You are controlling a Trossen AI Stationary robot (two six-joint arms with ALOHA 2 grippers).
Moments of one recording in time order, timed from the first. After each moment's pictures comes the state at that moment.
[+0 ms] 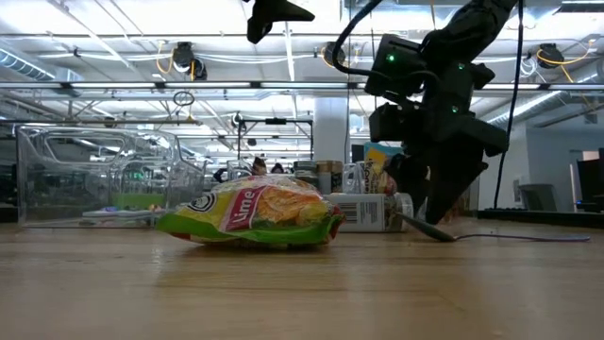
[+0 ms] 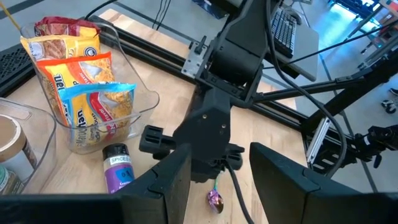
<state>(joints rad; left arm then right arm) 0.16 1.48 1.42 -0.37 0.18 -0.35 -0.07 1.65 0.86 -0.40 -0.18 -0.15</state>
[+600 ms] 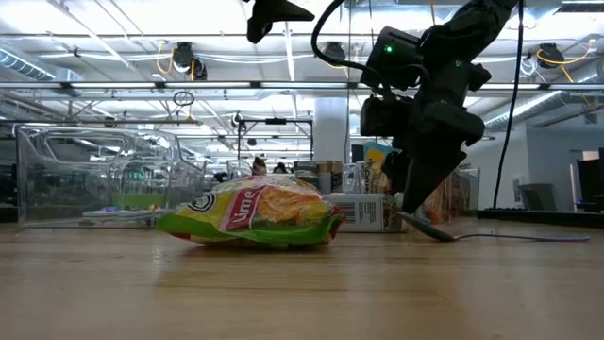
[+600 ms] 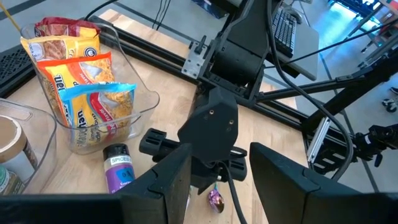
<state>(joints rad) 0.15 1.48 1.42 -0.37 0.18 -0.35 -0.06 1.65 0.86 -0.31 -0.21 0.04</state>
